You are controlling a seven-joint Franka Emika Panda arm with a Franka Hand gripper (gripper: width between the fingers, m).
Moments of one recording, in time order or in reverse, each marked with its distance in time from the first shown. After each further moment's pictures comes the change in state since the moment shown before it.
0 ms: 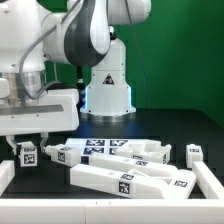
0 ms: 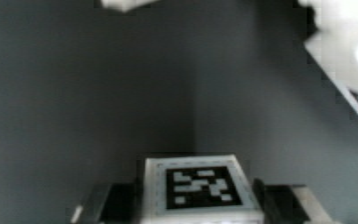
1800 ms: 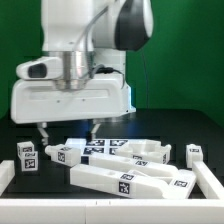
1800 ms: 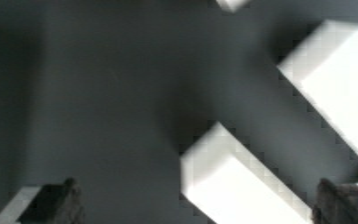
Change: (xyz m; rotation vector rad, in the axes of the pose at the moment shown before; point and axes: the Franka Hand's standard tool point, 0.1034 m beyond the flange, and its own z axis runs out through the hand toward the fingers) arm 0.055 -0.072 -0.038 -0.021 0.037 -0.147
